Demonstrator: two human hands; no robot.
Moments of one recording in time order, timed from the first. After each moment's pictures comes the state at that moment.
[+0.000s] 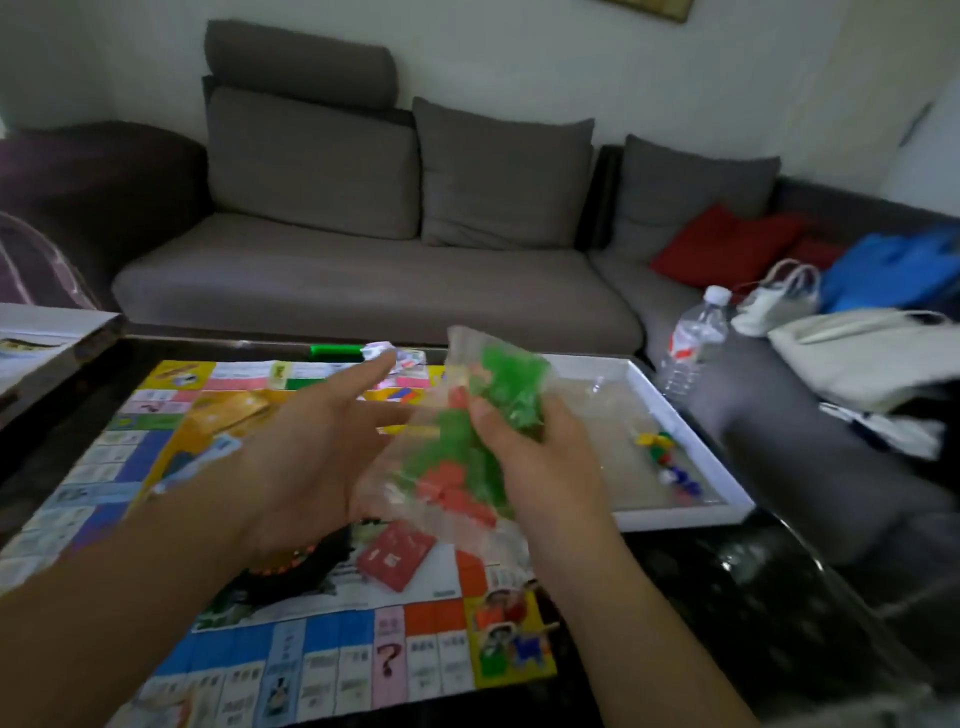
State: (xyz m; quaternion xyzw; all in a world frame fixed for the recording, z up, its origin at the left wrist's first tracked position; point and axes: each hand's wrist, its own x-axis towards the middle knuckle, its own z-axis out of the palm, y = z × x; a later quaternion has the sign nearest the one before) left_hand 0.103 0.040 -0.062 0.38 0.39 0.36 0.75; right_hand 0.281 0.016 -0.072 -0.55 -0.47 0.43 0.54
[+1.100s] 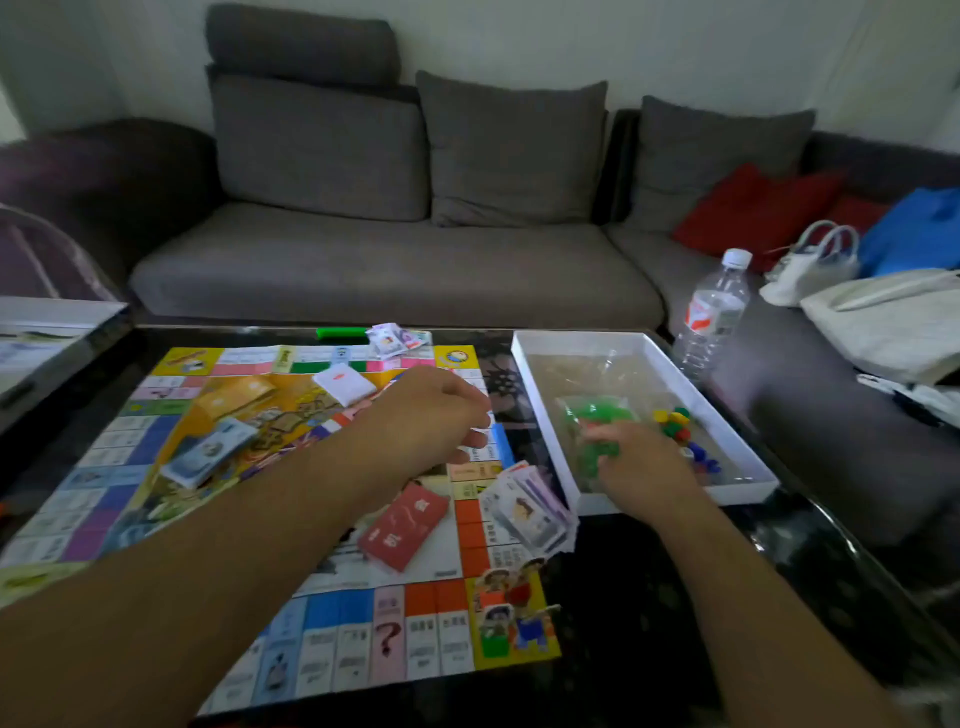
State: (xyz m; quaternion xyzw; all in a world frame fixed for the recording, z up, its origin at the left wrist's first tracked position) left_hand 0.195 0.077 -0.084 0.55 0.58 0.32 0.51; right_hand 0.438 0.077 -0.151 -0.74 -0.64 0.13 0.15
